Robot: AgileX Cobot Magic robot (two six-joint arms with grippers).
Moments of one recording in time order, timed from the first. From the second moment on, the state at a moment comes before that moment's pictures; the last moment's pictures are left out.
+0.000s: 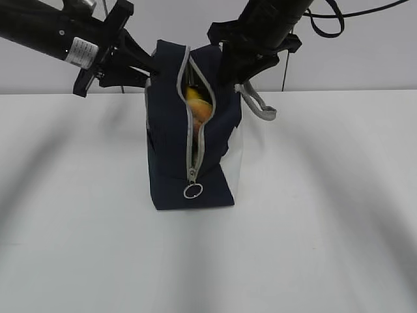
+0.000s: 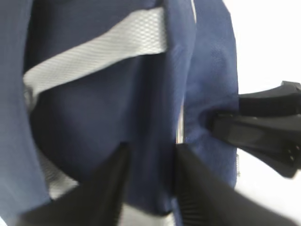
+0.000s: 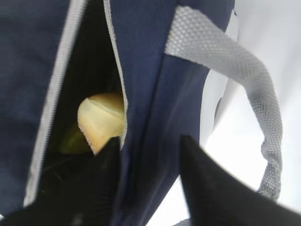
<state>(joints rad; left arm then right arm) -0.13 1.95 -1.59 -1.04 1.03 0.32 0.30 2.15 -2.14 0.31 1.25 -0.19</state>
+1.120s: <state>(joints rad) -0.08 1.54 -1.59 -0.67 1.24 0.20 0.55 1.52 -1.60 0.09 1.25 -0.23</state>
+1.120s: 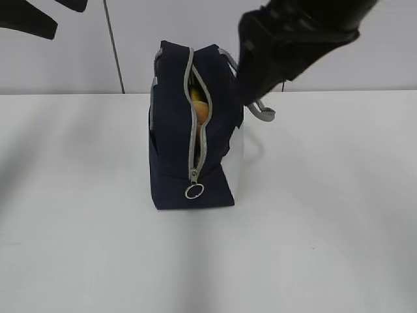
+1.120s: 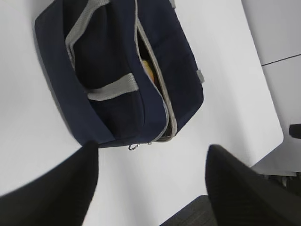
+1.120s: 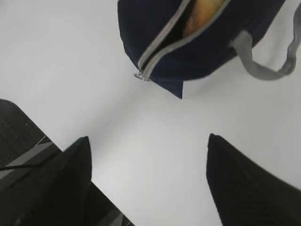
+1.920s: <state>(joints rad) -0.20 1.46 -1.59 -0.48 1.25 0.15 0.55 1.51 -1.27 0.16 0.97 -0.24</state>
